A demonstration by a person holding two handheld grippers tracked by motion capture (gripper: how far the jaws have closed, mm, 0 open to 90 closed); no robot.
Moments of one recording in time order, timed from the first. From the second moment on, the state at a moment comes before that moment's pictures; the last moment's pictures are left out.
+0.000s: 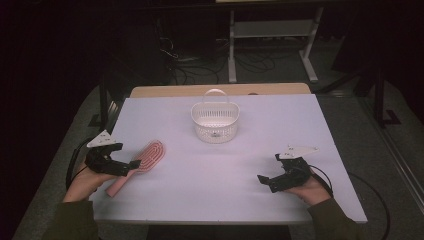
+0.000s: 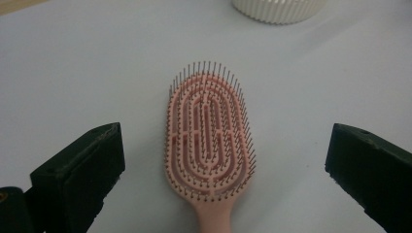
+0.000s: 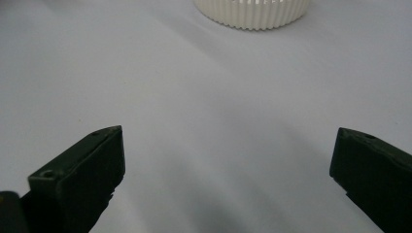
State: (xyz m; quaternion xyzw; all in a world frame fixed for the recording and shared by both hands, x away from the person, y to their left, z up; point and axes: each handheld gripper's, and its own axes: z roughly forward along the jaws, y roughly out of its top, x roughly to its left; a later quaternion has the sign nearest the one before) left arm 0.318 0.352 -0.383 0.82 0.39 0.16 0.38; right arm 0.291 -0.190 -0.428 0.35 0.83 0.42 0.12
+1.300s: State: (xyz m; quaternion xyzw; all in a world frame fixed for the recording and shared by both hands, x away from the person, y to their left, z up) left arm 0.323 0.352 -0.395 0.84 0.42 0.14 0.31; right arm 0.291 -0.190 -0.428 0.35 0.82 0.42 0.12
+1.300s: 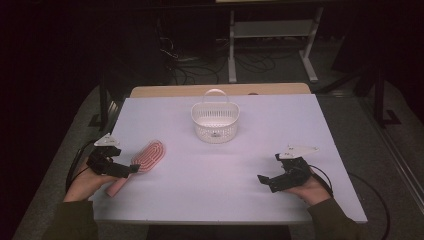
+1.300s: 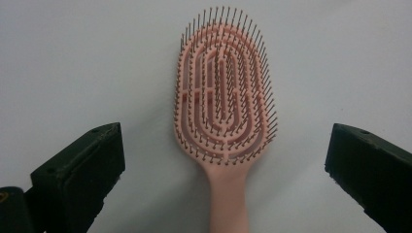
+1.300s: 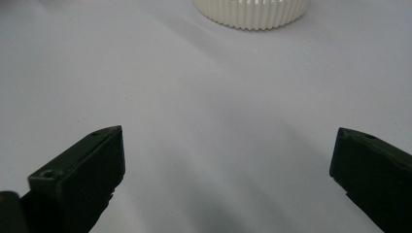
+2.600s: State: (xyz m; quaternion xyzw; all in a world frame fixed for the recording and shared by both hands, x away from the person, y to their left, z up) left arm 0.329 0.344 -0.412 0.87 0.43 0.11 0.22; right arm 0.292 -0.191 -0.428 0.36 0.82 0.42 0.12
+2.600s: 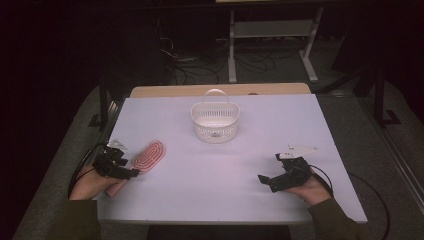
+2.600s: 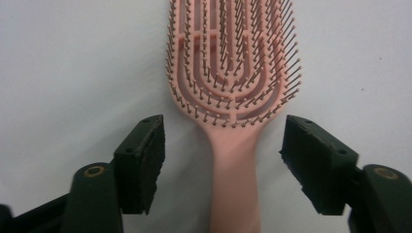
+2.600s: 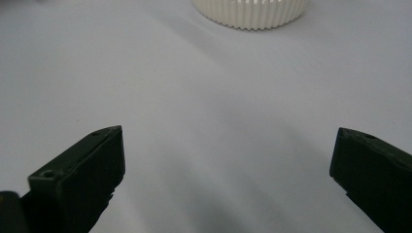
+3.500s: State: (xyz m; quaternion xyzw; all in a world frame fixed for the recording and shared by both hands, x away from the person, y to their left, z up) left arm 0.331 0.336 -0.420 0.88 0.43 0.09 0.17; right arm 0.291 -0.191 -0.428 0.36 0.82 0.43 0.12
